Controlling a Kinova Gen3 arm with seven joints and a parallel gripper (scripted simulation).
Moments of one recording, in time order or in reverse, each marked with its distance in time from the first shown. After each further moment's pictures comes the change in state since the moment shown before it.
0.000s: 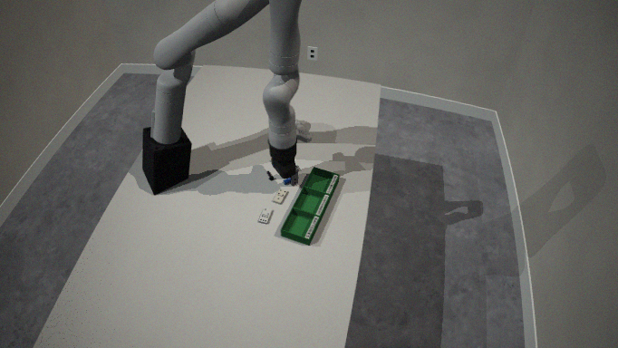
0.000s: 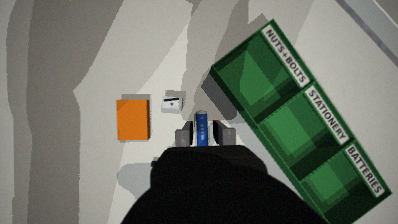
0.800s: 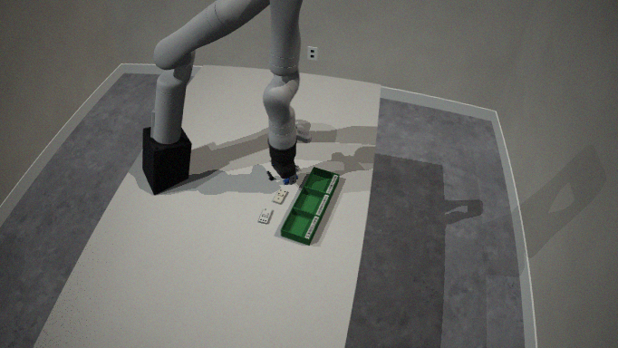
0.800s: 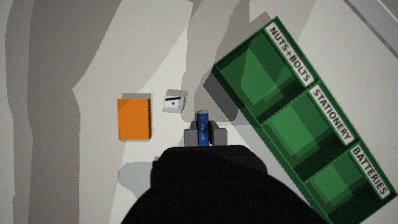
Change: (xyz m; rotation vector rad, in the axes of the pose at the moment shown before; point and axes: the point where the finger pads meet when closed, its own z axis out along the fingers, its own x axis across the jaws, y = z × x) arm -0.002 0.001 0.003 -0.003 -0.006 -0.001
